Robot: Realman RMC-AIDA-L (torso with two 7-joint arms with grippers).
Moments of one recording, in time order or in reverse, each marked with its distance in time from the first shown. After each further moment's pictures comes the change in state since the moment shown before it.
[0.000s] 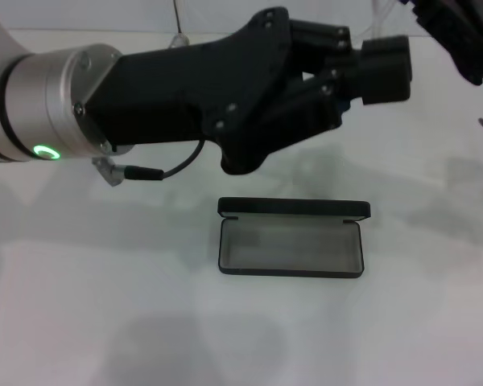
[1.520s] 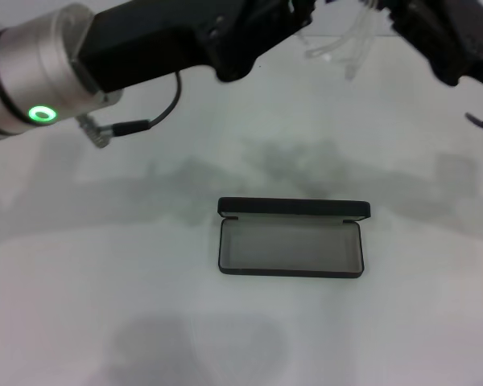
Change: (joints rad) left arm 0.030 0.011 -0.061 -0.005 -0.013 -0.155 0.031; right arm 0.025 -0.007 0.017 -0.004 -0.051 0.037 -0.052
